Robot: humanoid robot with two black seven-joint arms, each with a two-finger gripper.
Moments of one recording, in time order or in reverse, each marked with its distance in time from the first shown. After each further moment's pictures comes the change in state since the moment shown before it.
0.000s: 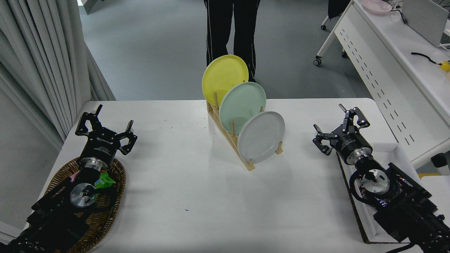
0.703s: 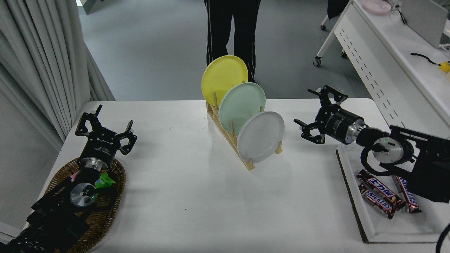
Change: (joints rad) left arm 0.000 0.000 0.000 0.000 0.000 0.000 0.000; right arm 0.453 -0.246 -0.813 0.356 0.296 -0.004 0.000
